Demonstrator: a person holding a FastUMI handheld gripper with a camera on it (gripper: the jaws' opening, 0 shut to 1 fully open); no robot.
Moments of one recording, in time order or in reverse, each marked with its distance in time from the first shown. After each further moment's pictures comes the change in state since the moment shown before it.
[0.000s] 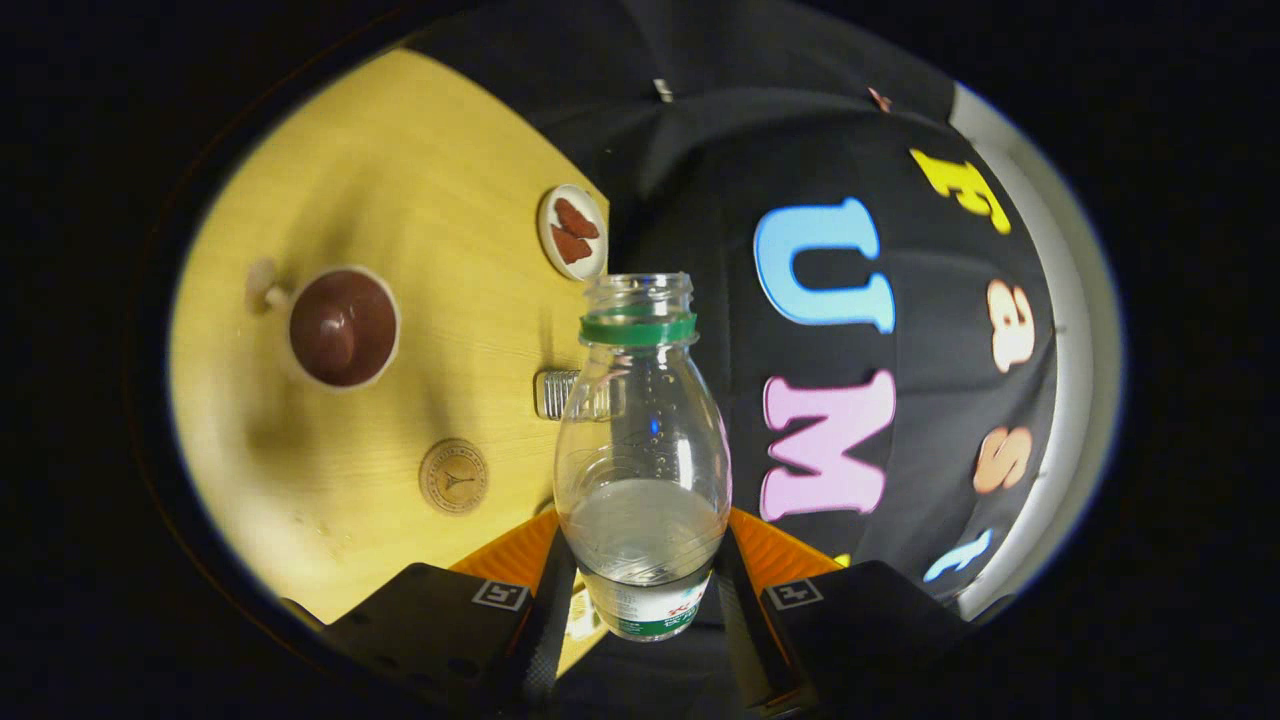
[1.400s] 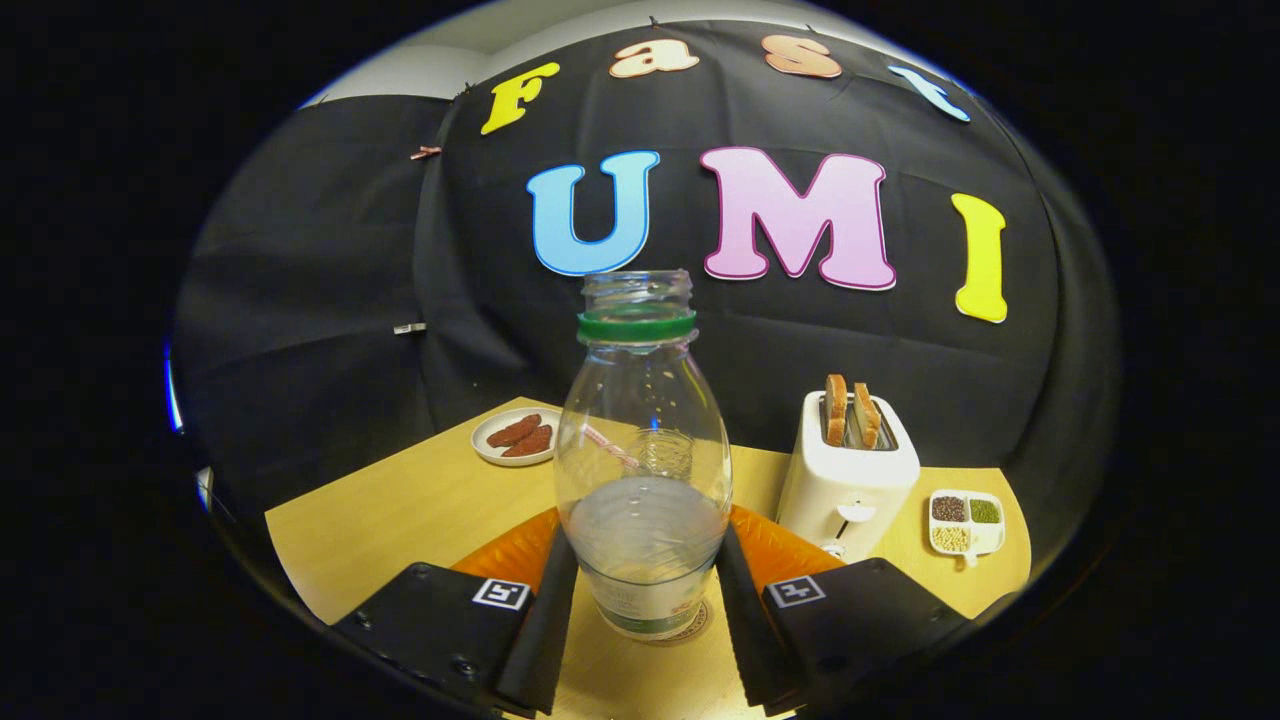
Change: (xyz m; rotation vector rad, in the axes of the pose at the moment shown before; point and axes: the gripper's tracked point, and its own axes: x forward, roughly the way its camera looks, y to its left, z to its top) arm 0.082 0.023 -0.022 1.270 -0.278 0.209
